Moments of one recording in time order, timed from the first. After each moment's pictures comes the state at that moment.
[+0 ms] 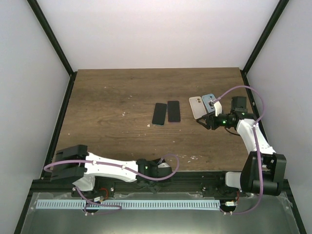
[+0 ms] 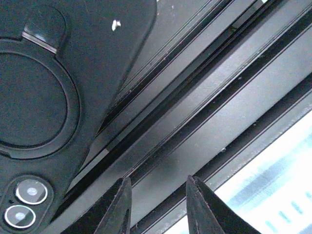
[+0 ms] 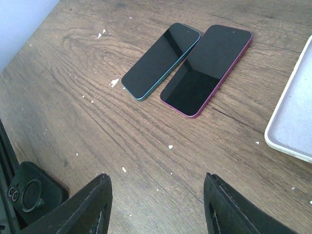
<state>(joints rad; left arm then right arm) -1.53 1.56 0.90 -0.71 -0.07 -0.76 -0.12 1.28 0.85 -0.62 -0.87 -0.42</state>
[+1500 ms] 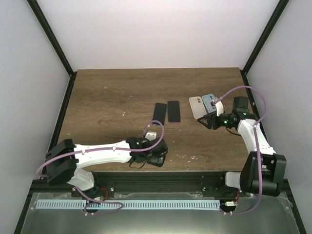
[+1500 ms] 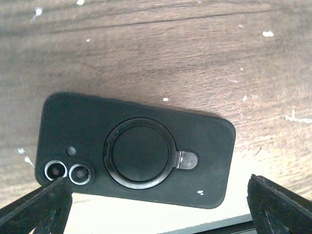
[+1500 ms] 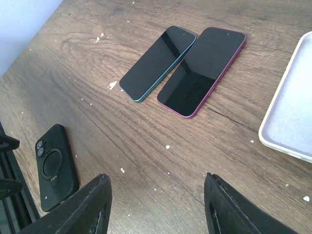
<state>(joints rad) -1.21 1.49 0.96 -0.73 -0.31 -0.97 -0.15 1.28 0.85 -0.63 -0.88 -0.43</state>
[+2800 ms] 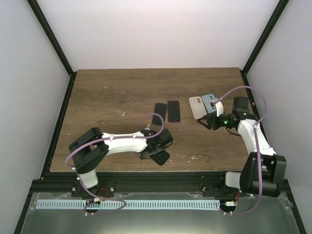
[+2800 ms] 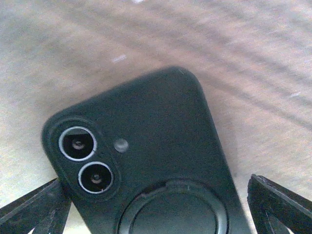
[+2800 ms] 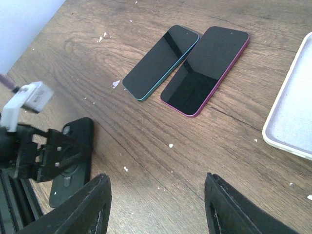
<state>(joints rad) -1.08 1.75 1.03 -0.66 -0.27 -1.50 -0.15 1.27 0.86 -0.65 -0.89 -0.43</state>
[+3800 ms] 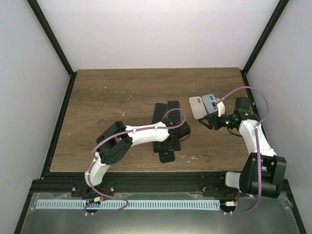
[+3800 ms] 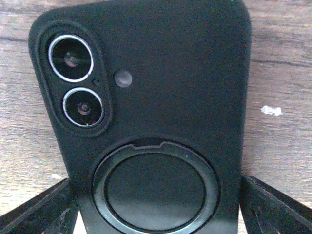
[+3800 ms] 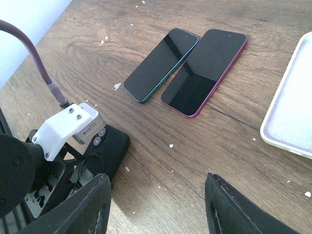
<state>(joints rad) -1.08 2.13 1.58 -1.00 -0.10 -1.15 -0.17 1.27 0.86 -0.66 -0.91 -0.44</state>
